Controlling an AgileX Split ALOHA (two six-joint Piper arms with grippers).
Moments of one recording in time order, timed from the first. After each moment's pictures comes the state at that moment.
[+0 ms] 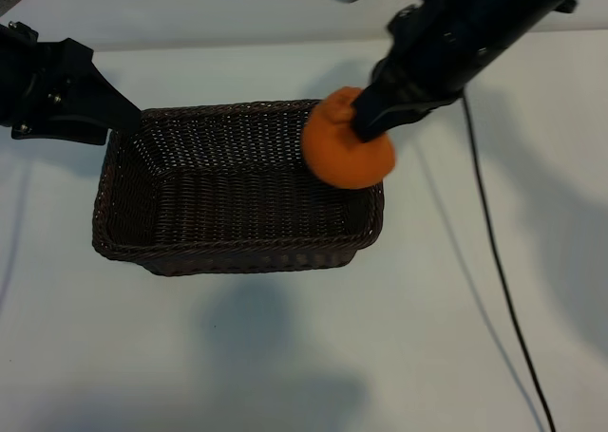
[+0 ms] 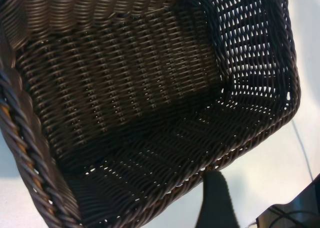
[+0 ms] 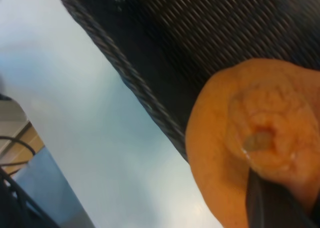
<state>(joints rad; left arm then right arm) 0.08 1.55 -1.24 -0.70 1.18 0.41 0.34 1.75 -1.53 0.54 1.11 -0.48</state>
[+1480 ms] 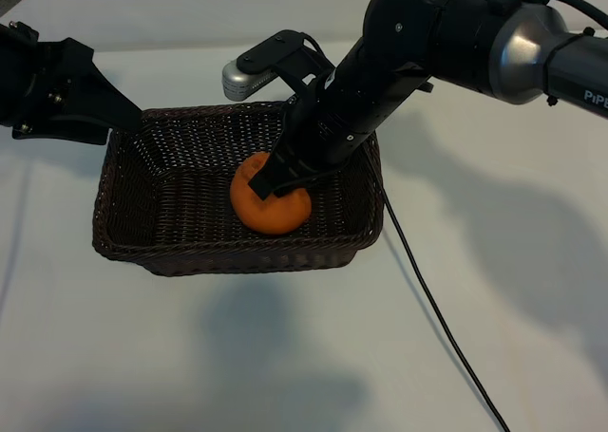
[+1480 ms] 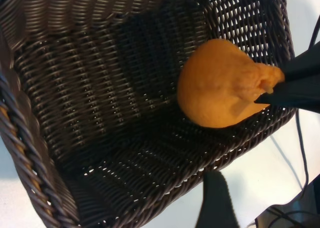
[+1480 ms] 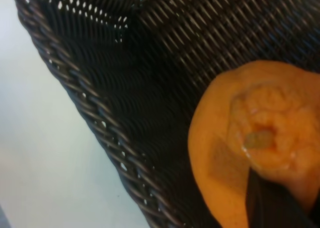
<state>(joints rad) 0.08 1.55 -1.24 -0.71 1.18 0.41 0.52 1.99 -1.53 0.53 0.82 -0.48</state>
